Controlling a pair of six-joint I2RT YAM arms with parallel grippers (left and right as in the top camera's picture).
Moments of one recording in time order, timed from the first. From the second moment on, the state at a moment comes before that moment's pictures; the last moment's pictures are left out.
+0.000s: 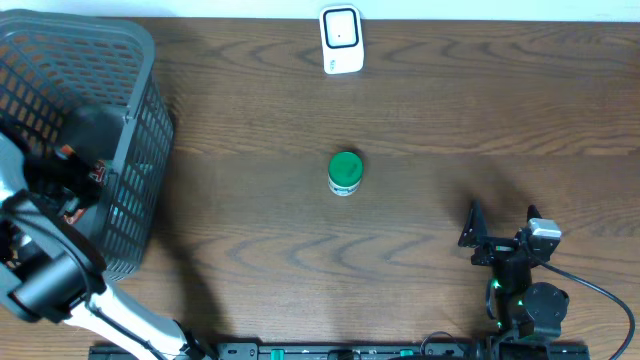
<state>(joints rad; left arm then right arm) 0.70 2.02 1.61 -1.29 0.31 -0.21 -0.09 0.02 0.01 -0.07 -0.05 0.18</state>
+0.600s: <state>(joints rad) 0.64 1.44 1.71 -1.17 0.28 -0.30 -0.09 0.02 0.01 -0.07 -0.05 0.18</state>
